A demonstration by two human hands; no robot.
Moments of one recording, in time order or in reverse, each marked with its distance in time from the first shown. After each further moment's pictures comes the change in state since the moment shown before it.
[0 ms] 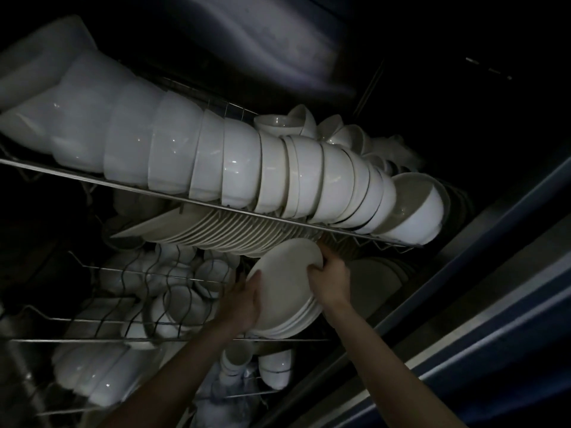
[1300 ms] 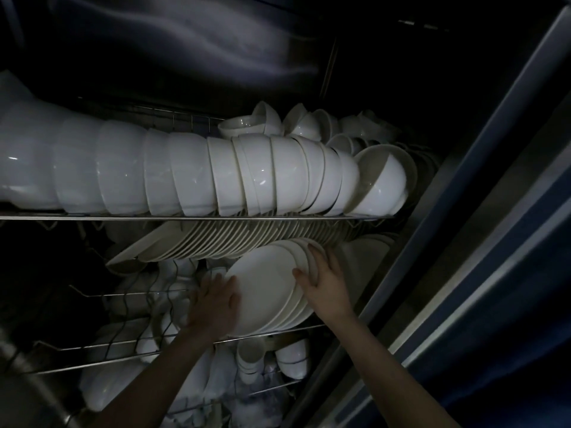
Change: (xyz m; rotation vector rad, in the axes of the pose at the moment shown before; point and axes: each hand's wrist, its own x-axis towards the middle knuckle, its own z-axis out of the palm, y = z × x) left_hand -0.022 -0.021 -0.037 0.252 -0.018 -0.107; right_hand -0.024 0.045 0.001 -0.040 -0.026 -0.091
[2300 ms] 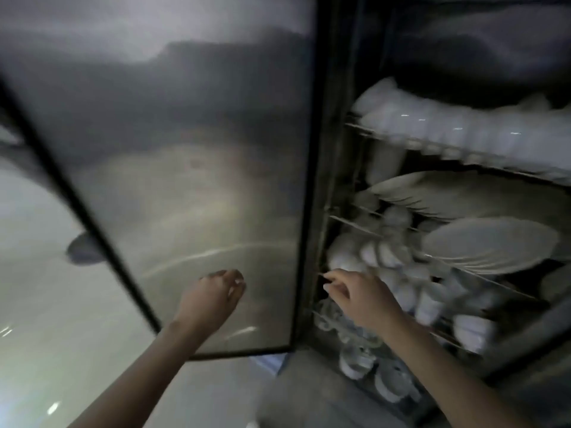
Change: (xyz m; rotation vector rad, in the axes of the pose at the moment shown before) left_hand -0.542 -0.104 -0.115 0.167 0.471 -0.544; right_hand -0.306 -0.158 0.015 -0.080 -0.704 -0.852
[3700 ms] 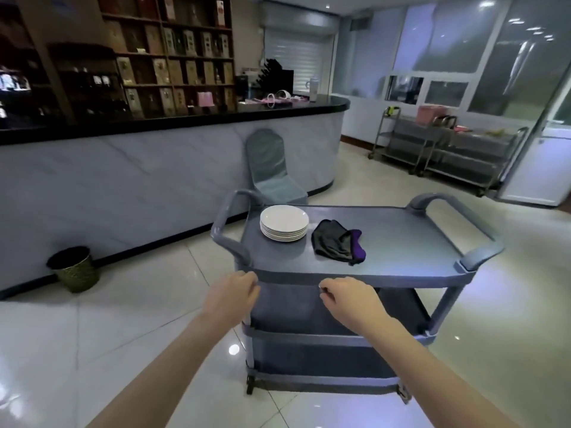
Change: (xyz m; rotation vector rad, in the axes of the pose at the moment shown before) left_hand -0.841 -0.760 -0.454 0.413 0.552 -1.789; right_hand -0.171 -1.307 0.542 -0.027 -0.489 -1.898
